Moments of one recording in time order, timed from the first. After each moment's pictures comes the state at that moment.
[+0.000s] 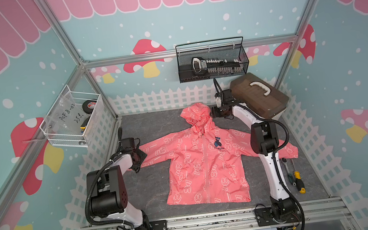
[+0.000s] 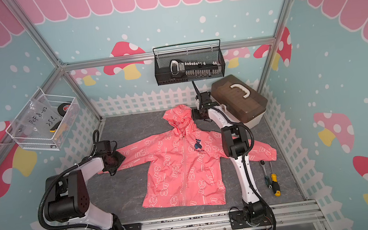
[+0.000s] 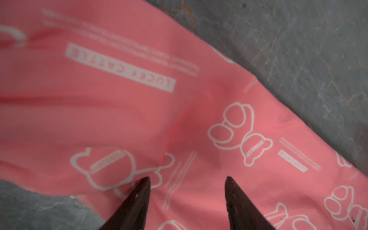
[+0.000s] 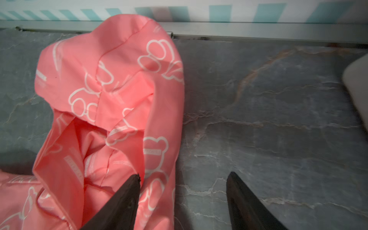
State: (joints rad) left arm 0.16 1.61 0.83 -0.28 0.02 -0.77; right arm 0.25 2.46 2.19 -0.63 -0.22 0.12
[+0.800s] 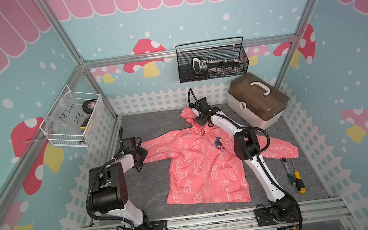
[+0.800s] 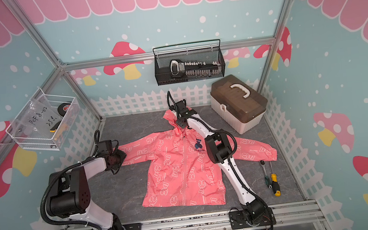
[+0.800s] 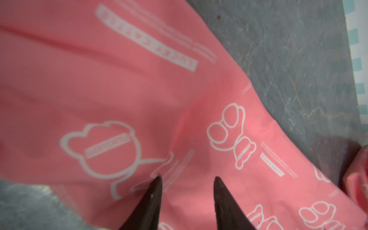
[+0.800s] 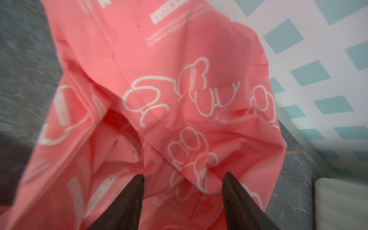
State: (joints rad) left arm 0.15 1.68 0.81 -0.11 0.06 -0.88; right arm 0.46 2.67 2.46 -0.67 0.22 -0.40
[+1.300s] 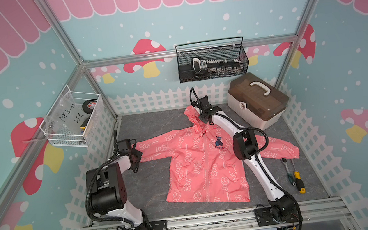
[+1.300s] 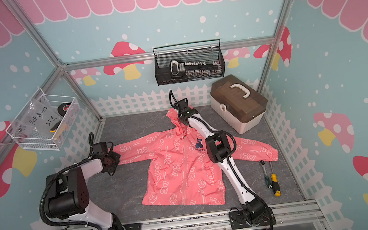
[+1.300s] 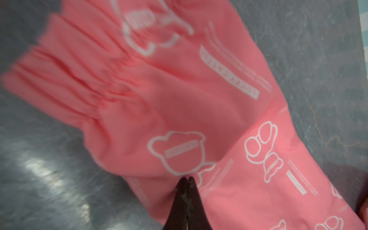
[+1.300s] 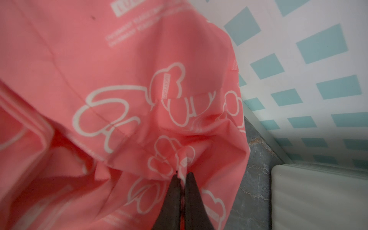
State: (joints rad) left arm 0.23 1.64 0.80 -0.15 0.01 -0.87; right arm 0.45 2.73 2.57 -0.68 0.35 -0.45
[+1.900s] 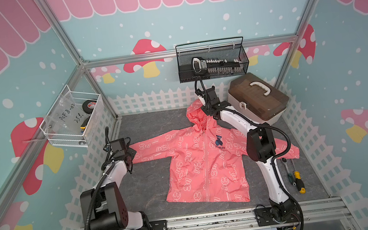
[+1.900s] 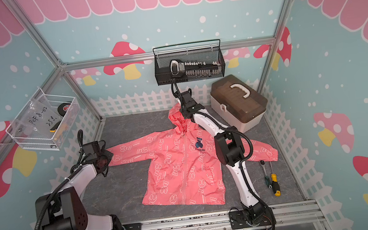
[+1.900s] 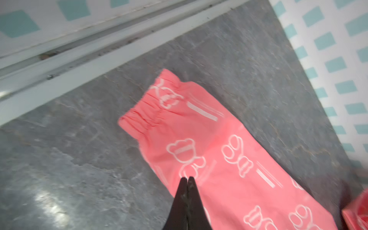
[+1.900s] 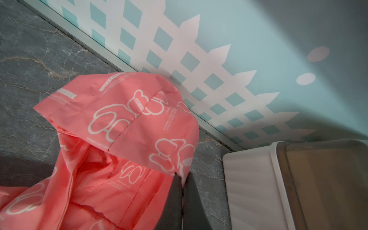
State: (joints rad) left arm 0.21 1.41 0.78 -0.20 -0.09 -0.76; right arm 0.45 2.32 2.12 -0.42 0.35 -0.39
